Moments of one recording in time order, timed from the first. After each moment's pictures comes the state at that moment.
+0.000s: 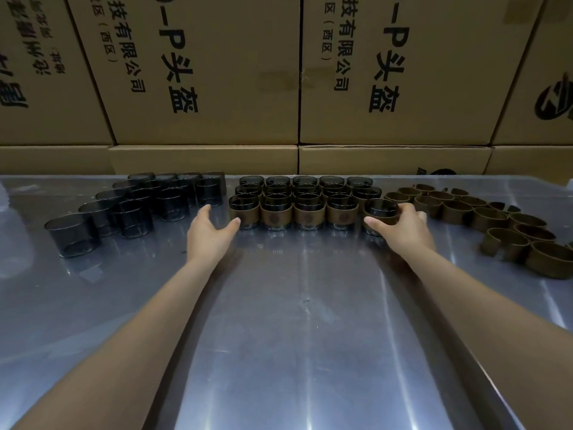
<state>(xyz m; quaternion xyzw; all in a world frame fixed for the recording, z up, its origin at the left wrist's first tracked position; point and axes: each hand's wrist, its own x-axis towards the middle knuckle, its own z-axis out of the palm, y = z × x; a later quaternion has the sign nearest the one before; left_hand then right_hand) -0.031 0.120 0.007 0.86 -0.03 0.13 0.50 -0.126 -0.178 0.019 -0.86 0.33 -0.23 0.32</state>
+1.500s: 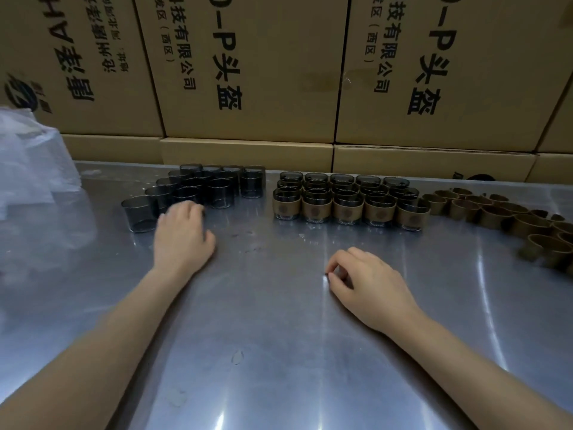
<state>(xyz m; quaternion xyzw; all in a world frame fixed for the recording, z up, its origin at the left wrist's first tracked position) -0.061 0.239 0.010 0.95 -0.09 0.28 0.09 -0.205 -0.032 0.006 -0.97 -0.05 -0.20 0.13</state>
